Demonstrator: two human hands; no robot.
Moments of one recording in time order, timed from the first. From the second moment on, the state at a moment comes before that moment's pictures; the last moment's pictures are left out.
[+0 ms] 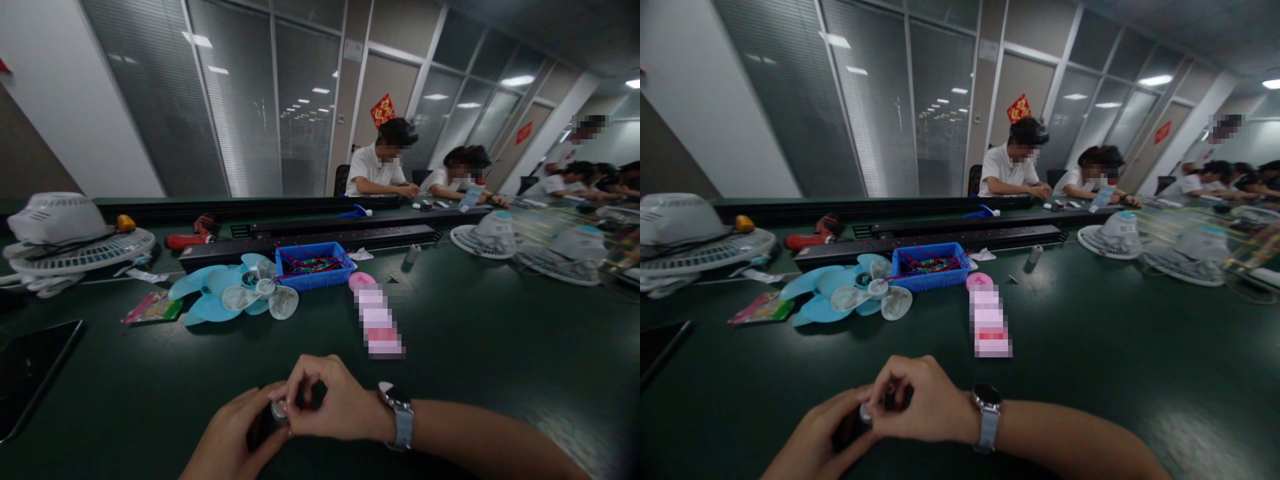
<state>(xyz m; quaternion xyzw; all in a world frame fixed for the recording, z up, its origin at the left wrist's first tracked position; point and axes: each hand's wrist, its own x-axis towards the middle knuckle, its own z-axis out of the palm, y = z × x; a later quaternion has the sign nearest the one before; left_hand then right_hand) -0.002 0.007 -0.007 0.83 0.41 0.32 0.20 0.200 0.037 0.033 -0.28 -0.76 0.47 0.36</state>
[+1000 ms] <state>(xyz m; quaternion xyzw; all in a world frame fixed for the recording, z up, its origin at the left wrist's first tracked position) -0.002 0.005 -0.007 0.83 0.44 0.27 0.23 0.201 0.035 0.043 -0.28 -0.75 0.45 0.38</state>
